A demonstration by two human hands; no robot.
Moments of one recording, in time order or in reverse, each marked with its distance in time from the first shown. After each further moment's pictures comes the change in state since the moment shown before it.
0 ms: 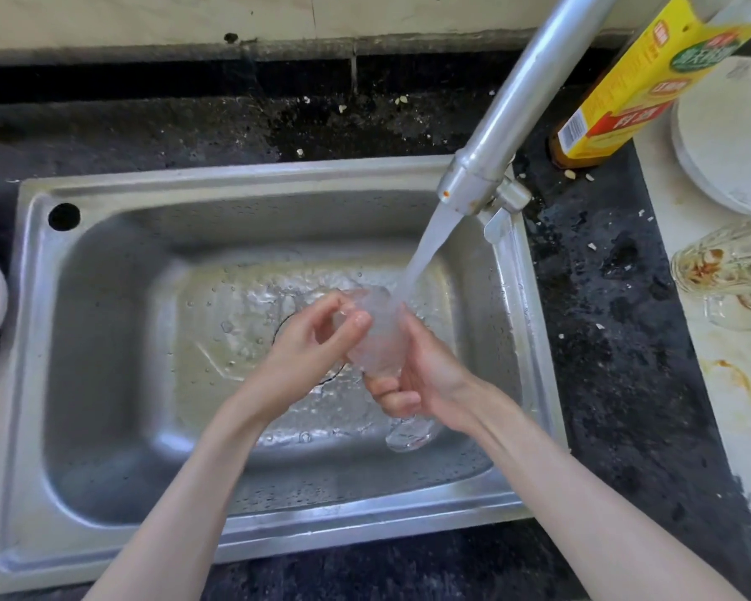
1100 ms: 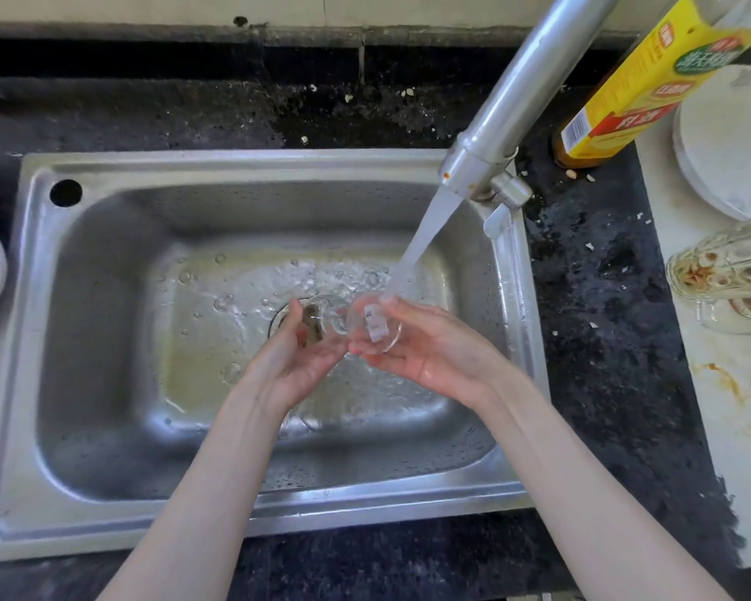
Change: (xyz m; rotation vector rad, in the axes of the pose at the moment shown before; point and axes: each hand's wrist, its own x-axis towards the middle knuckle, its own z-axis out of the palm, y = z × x) left_hand 0.017 -0.043 0.007 -1.345 0.380 -0.651; right_hand -0.020 -0.022 0.001 -0.029 0.064 -0.141
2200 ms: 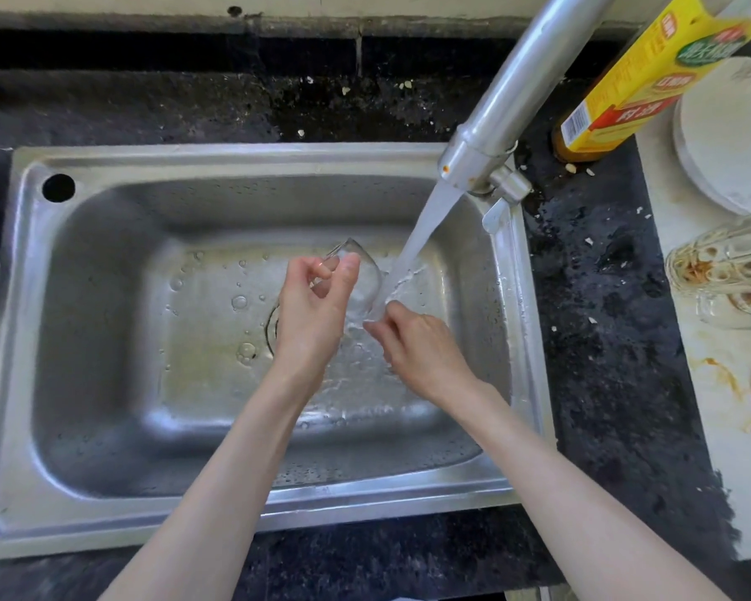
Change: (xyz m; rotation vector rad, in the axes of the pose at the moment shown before) left_hand -0.033 -0.022 0.047 0.950 0.054 0.860; right_hand 0.021 0.032 -0.013 -1.422 0.417 -0.396
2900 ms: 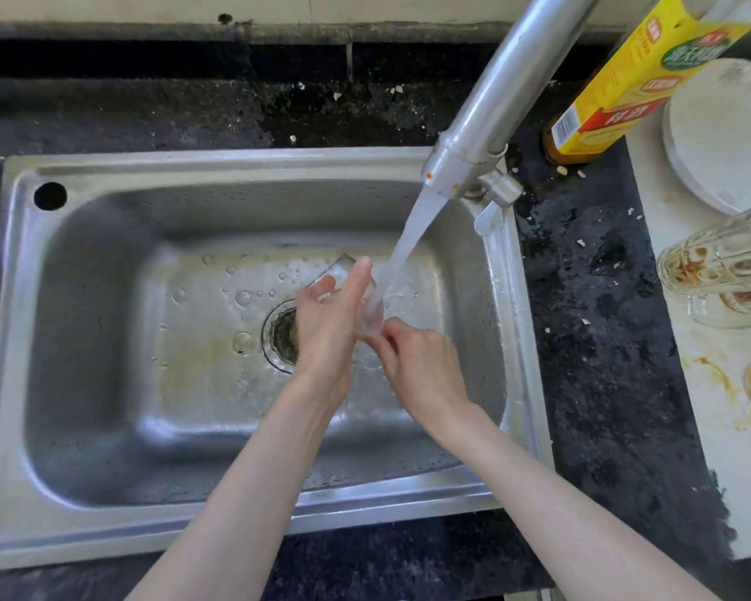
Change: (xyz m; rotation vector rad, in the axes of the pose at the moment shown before) left_hand -0.001 -0.007 0.018 -0.400 -0.060 -0.334; right_hand -0.013 0.002 0.008 -0.146 0.142 0.057
